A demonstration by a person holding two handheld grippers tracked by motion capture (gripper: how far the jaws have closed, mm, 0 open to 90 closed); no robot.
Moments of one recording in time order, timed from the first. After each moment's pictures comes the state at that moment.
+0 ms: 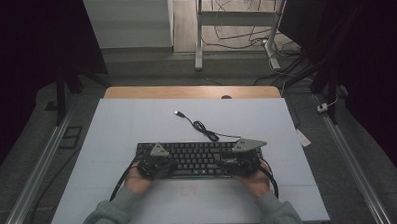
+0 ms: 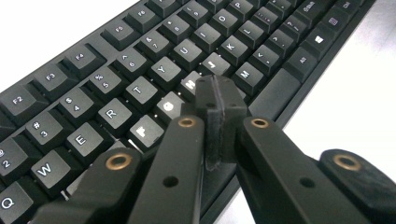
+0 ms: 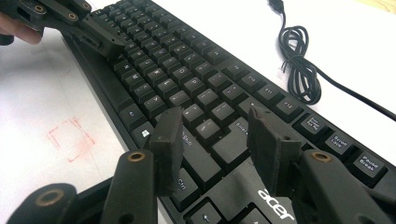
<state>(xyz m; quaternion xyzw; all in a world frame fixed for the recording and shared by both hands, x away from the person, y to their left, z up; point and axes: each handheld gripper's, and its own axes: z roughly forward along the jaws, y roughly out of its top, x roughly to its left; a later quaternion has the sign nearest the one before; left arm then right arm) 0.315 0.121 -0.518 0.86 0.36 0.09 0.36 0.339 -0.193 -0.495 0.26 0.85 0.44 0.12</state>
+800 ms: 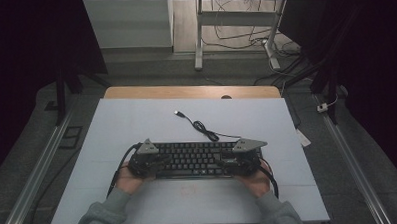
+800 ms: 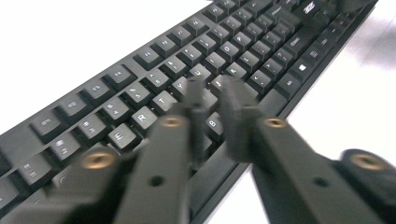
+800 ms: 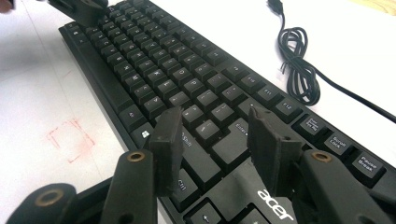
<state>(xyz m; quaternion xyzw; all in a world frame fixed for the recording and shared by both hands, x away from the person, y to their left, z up) 0.303 0.148 -0.493 0.82 0.38 0.11 0.41 0.338 -0.193 -0.494 0.26 0.85 0.44 0.13</state>
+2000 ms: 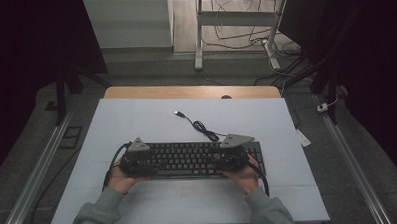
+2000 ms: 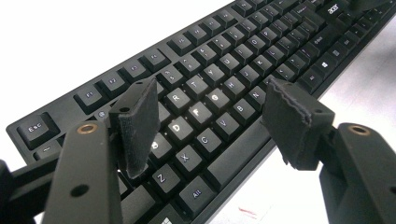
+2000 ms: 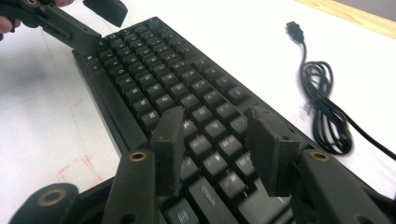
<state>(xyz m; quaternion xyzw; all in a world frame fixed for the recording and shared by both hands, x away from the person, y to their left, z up) 0.306 0.164 -0.495 0.82 0.41 0.11 0.39 0.346 -0.153 -0.485 0.24 0.85 0.45 0.12</state>
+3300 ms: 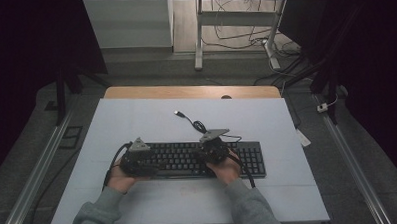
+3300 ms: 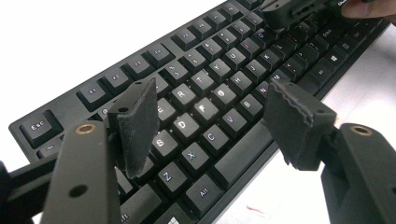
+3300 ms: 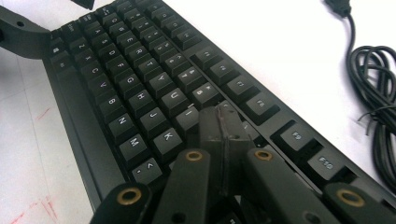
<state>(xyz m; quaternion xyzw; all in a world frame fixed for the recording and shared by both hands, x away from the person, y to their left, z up) 0.308 0.165 -0.498 0.82 0.41 0.11 0.38 0.378 -0.107 -0.511 0.26 0.87 0.40 0.09</state>
